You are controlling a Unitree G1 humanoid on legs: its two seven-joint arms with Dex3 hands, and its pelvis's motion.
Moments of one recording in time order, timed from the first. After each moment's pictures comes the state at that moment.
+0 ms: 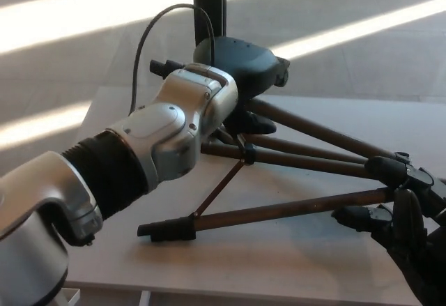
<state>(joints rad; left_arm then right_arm) -1.25 0.43 -1.07 0.49 0.44 0.34 -0.21 0.15 -0.01 -0.10 -0.49 0.43 0.26 0.05</state>
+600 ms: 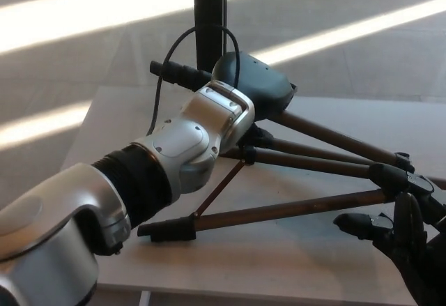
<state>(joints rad) -1.22 0.31 -1.05 0.64 0.64 0.24 -0.16 0.16 -0.01 -0.11 -0.49 0.44 0.30 0.02</state>
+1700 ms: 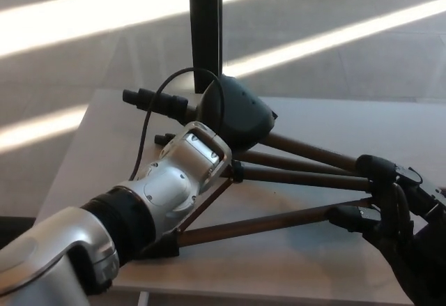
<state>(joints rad) -1.07 0.32 -1.05 0.71 0.98 0.21 0.10 0.12 -0.01 -0.07 -0.49 0.43 0.32 -0.03</state>
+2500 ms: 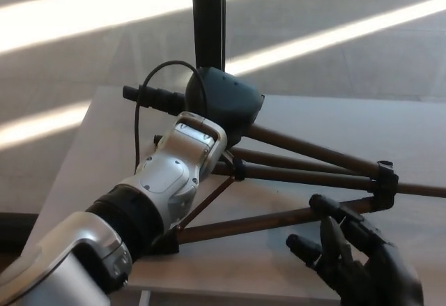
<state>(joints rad) -1.05 0.25 -0.80 0.76 0.94 0.20 0.06 0.12 0.08 0.01 -0.39 0.44 0.58 -0.14</state>
